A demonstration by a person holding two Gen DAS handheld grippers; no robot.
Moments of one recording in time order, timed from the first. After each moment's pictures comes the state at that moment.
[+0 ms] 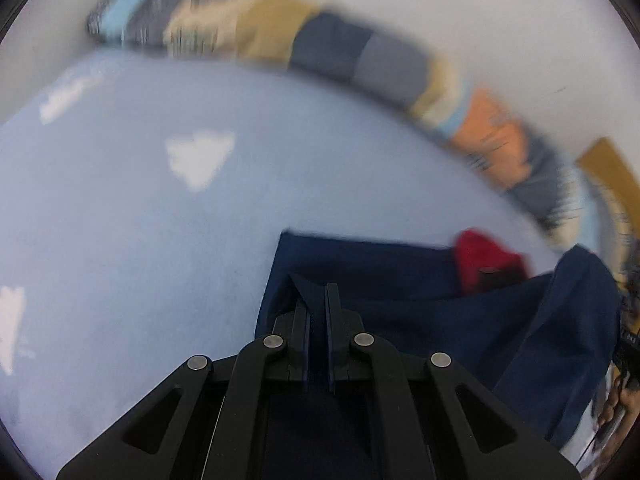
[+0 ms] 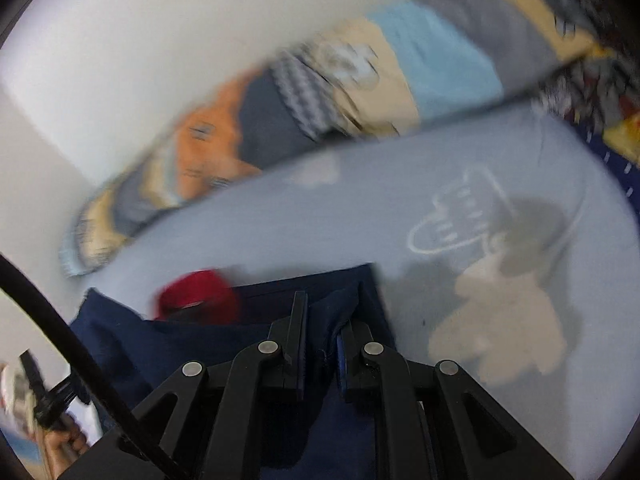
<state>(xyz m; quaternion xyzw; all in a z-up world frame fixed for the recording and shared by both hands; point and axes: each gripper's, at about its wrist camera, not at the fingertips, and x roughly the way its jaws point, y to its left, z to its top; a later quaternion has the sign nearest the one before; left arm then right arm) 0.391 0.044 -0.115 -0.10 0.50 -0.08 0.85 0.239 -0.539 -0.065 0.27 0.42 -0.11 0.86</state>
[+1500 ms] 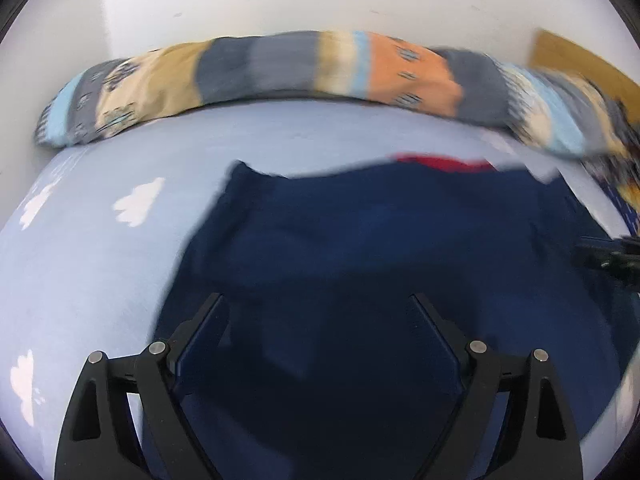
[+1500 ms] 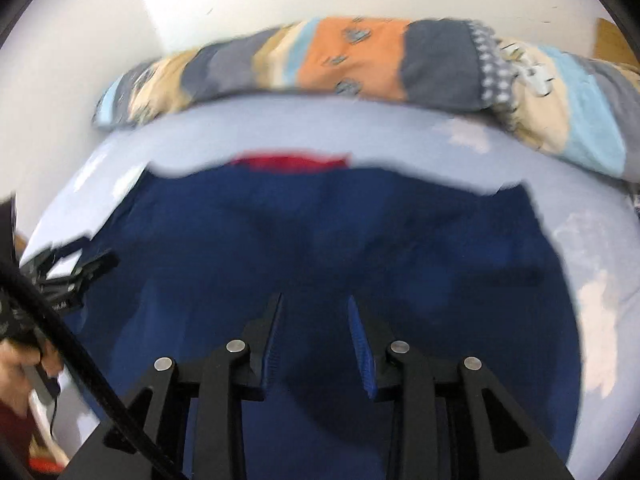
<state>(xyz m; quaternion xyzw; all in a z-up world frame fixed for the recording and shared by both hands) 0.288 -0.050 -0.114 0.09 0.41 -0.17 0.89 0.230 -0.361 -0.107 0.05 0.47 0.05 0.88</state>
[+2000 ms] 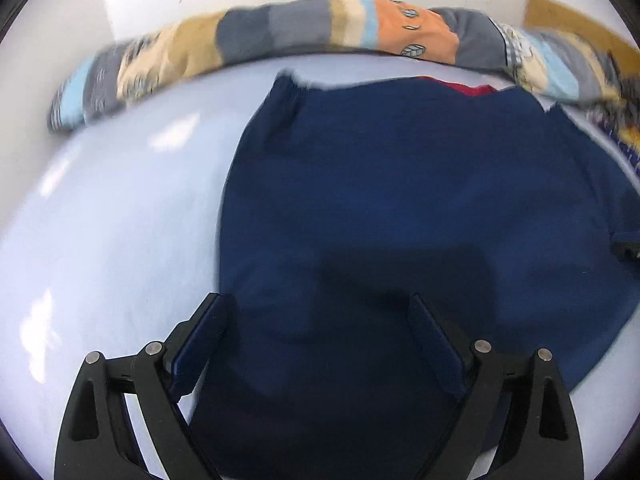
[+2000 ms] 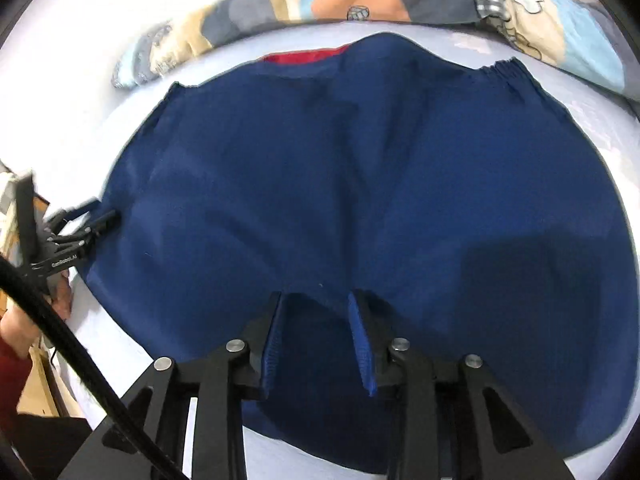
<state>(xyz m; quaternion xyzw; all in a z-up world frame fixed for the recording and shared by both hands) 0.240 0.023 -0.151 0.10 0.44 -0.16 0.88 0.139 -0.381 -0.149 0.10 0.48 0.09 0.87</state>
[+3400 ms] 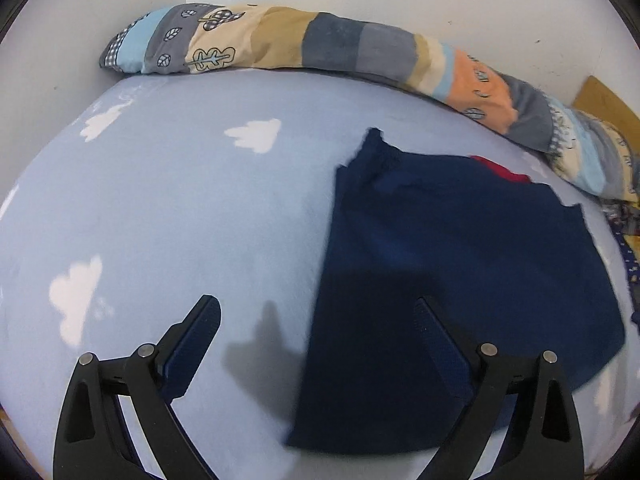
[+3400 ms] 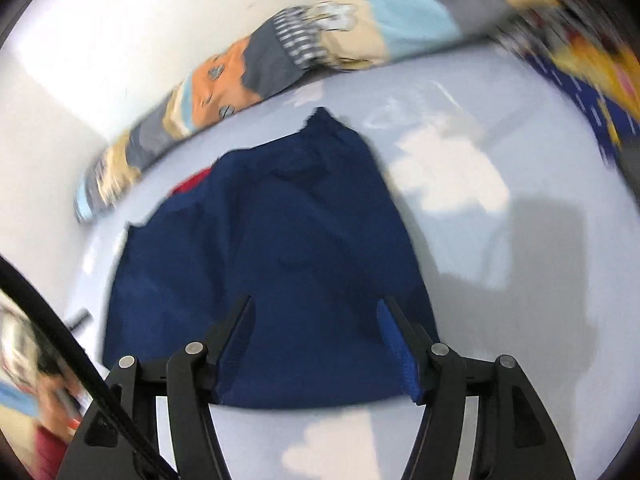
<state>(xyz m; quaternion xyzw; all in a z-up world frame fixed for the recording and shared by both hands) 0.246 0.089 -0.089 -0.01 0.46 -0.10 0.88 0.062 -0.504 -0.096 0.30 0.42 -0.05 0.86</state>
